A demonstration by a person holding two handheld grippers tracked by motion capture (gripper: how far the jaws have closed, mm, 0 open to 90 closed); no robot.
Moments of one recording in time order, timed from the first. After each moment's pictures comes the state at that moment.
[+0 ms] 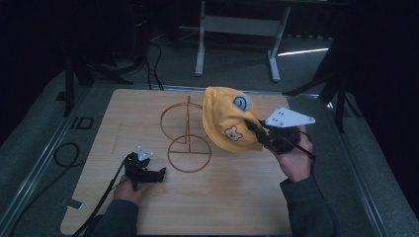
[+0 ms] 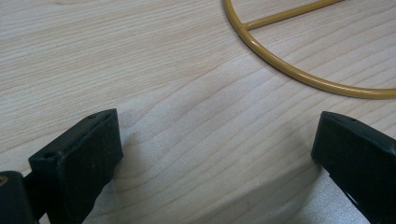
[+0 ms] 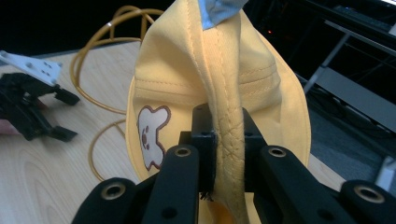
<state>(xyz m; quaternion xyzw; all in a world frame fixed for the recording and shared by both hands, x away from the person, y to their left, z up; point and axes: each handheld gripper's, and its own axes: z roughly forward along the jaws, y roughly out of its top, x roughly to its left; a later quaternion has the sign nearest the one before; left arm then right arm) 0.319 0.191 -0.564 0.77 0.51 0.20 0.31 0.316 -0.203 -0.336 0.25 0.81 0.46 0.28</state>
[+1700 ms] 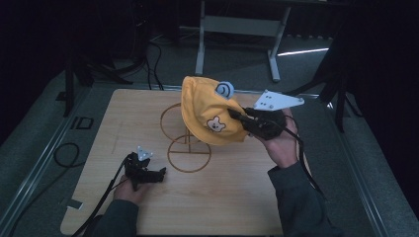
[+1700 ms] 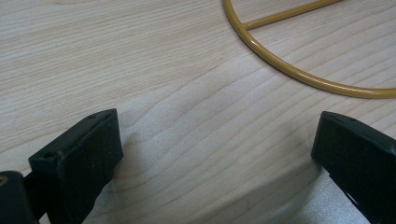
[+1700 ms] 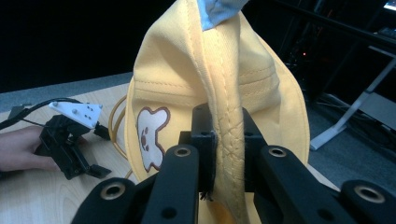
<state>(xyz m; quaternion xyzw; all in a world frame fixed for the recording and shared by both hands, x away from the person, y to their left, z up) 0.319 0.191 -0.565 0.77 0.51 0.21 0.31 0.337 -0.171 -0.312 0.21 0.80 0.51 0.23</state>
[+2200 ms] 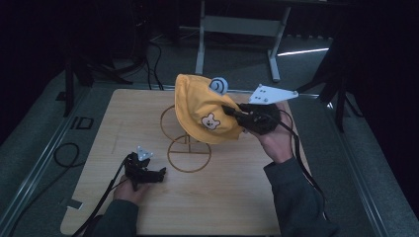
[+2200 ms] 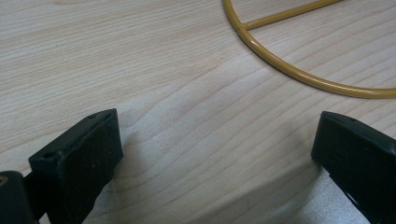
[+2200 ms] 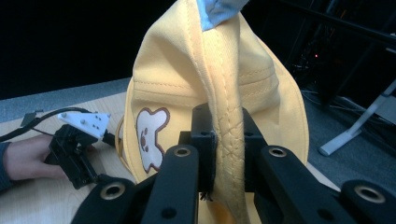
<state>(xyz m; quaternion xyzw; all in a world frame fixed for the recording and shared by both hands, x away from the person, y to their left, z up) 0.319 0.191 -0.564 0.77 0.51 0.20 0.31 0.347 -0.158 -0.306 0.20 0.81 0.52 0.21</state>
